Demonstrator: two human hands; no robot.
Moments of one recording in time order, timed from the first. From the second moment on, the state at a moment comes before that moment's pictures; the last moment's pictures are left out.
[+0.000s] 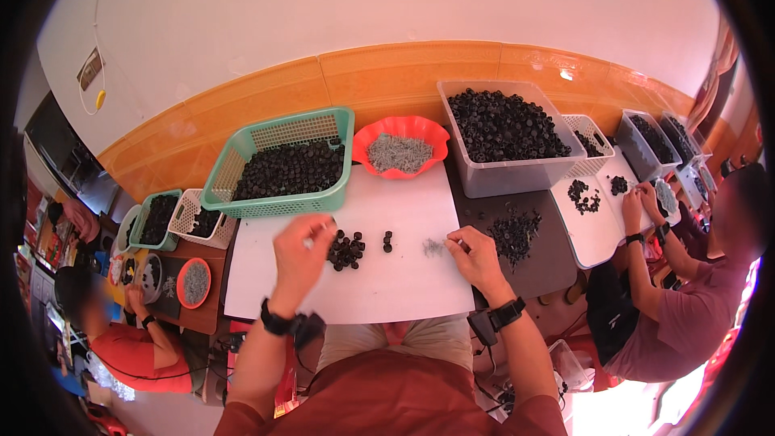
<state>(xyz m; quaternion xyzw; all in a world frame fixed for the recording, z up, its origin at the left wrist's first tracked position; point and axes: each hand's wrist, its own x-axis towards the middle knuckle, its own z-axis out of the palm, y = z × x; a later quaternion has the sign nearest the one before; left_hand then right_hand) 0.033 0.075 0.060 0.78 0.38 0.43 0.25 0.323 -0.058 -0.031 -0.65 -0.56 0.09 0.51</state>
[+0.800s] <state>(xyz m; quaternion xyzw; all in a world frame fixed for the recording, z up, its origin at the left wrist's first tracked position) 0.084 0.074 0.012 0.92 0.28 0.24 0.15 0.322 -0.055 -0.029 -0.64 -0.57 0.08 0.50</state>
